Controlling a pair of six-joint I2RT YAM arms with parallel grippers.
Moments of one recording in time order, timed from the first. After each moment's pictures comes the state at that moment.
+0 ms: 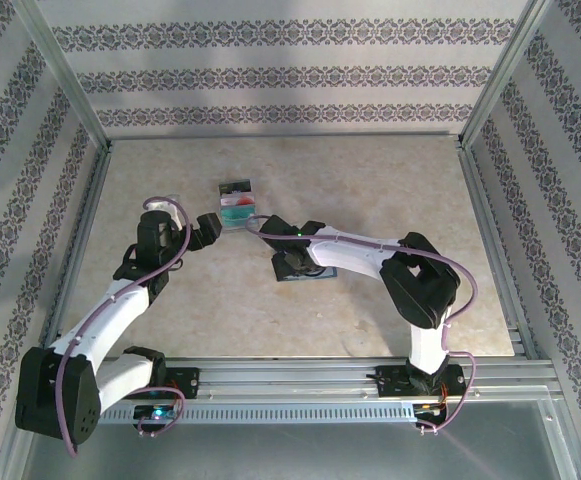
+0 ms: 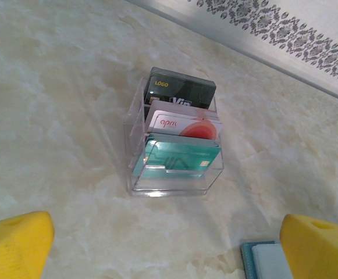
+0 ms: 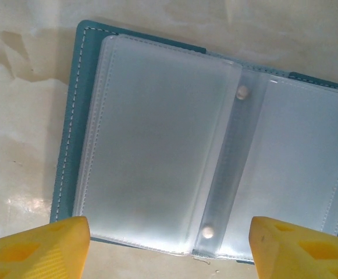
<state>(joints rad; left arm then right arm) -0.16 1.07 0.58 0.01 0.09 -0.50 0.86 1.89 1.30 -0.74 0.21 0.58</state>
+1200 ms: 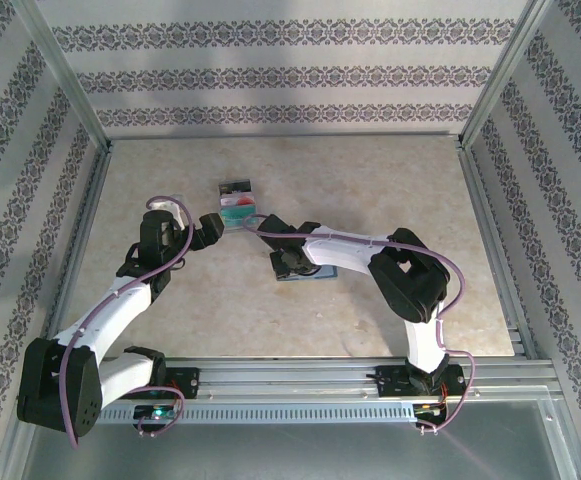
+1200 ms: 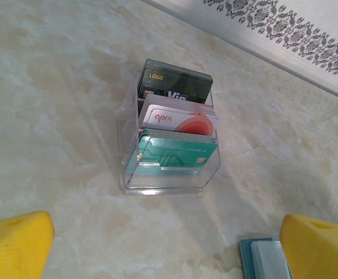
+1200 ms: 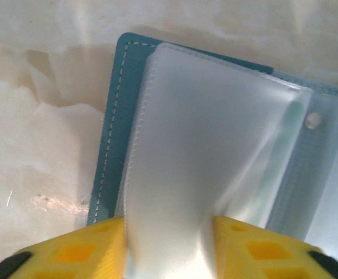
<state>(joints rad) -0.16 1.11 0.57 0.04 0.12 -0.51 0.84 1.96 1.30 -0.64 0.14 0.58</state>
